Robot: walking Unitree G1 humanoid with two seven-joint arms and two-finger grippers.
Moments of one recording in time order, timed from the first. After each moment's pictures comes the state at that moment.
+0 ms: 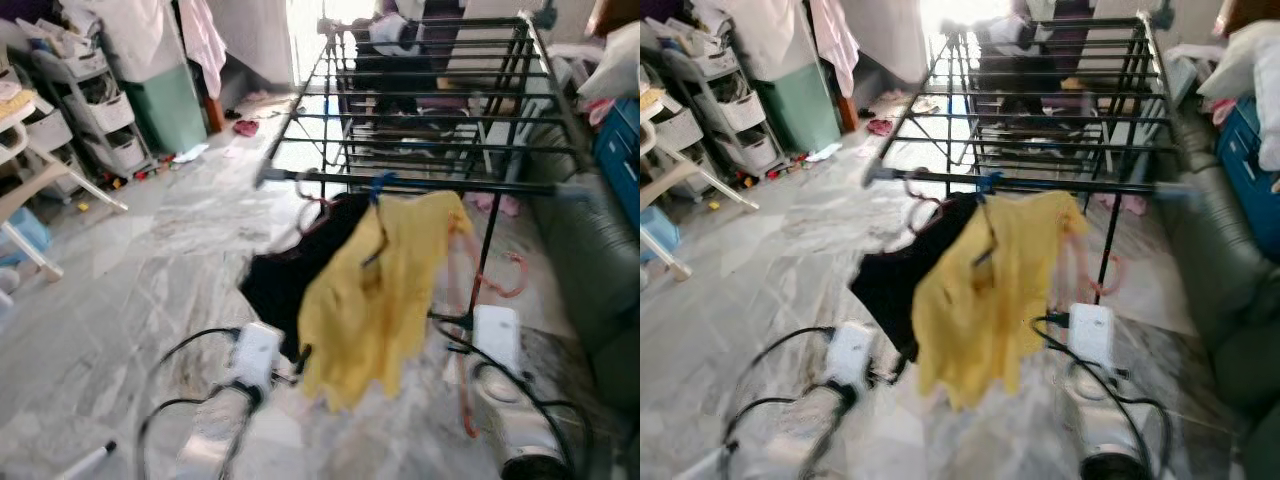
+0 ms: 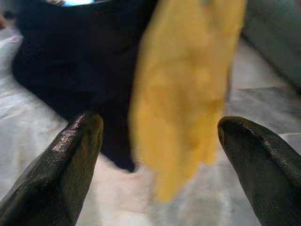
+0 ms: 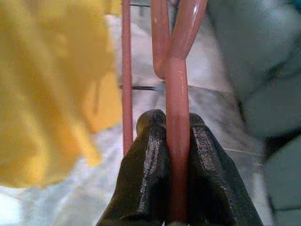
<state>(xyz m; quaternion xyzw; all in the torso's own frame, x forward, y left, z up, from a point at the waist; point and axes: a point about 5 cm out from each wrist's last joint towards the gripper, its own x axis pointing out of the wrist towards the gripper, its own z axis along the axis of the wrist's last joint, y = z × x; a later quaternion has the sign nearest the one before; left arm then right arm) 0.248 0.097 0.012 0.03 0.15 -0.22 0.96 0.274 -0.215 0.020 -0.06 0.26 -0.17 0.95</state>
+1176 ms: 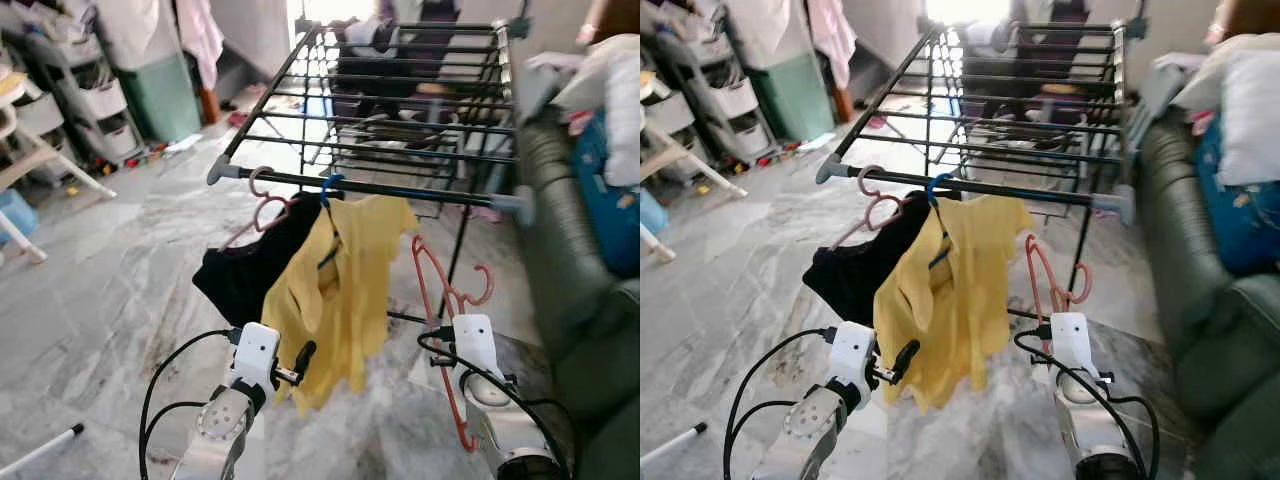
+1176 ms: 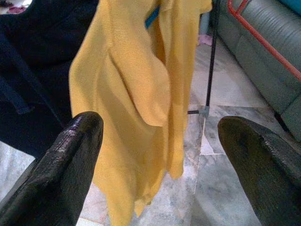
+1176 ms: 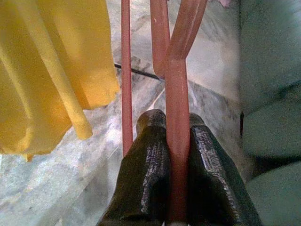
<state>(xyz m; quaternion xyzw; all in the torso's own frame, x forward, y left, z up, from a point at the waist) 0.249 0.108 0.012 0.01 0.15 -0.20 0.97 0.273 -0.194 0.010 -0.10 0.30 -0.08 0.95</state>
